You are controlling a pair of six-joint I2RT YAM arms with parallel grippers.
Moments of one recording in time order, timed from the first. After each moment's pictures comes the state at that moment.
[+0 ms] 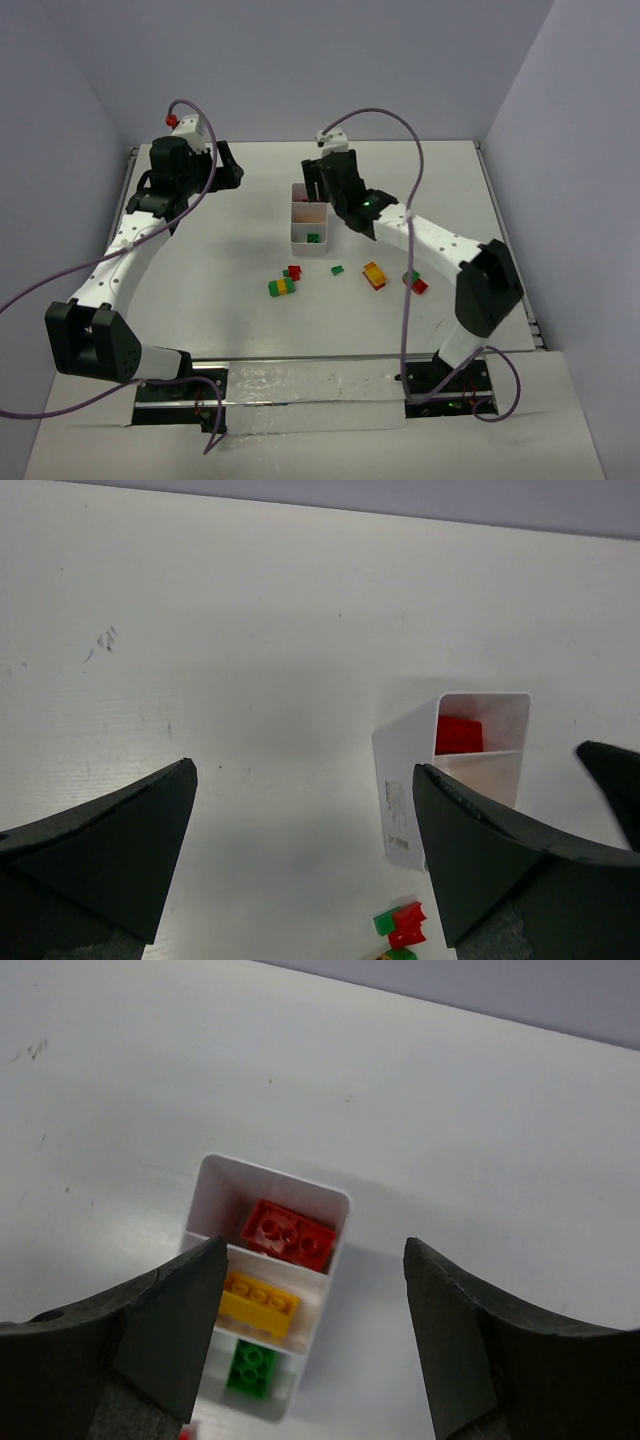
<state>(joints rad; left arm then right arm) -0.20 1.38 1.23 -0.26 0.09 -0.28 0.71 1.69 1.36 -0.09 0.46 0.16</state>
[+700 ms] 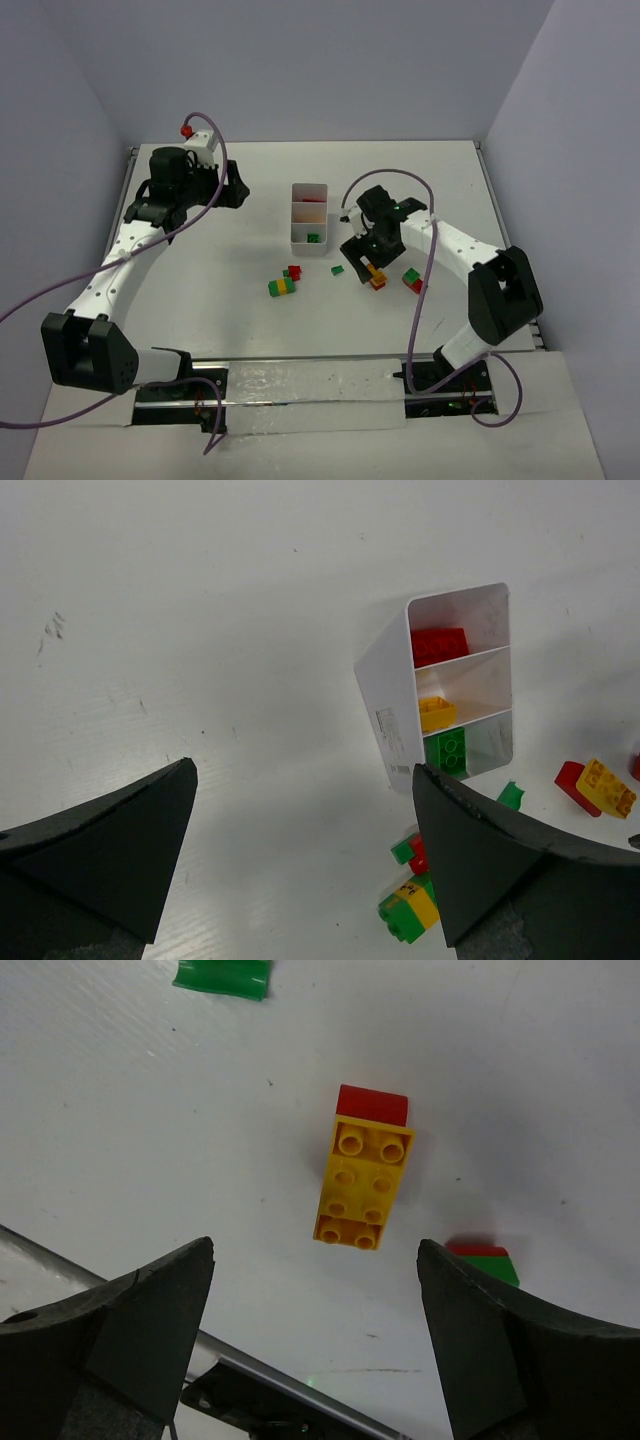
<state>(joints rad) -0.20 1.32 1.16 -0.32 0.25 -0.11 0.50 1.56 1.13 -0.88 -0.11 -0.16</state>
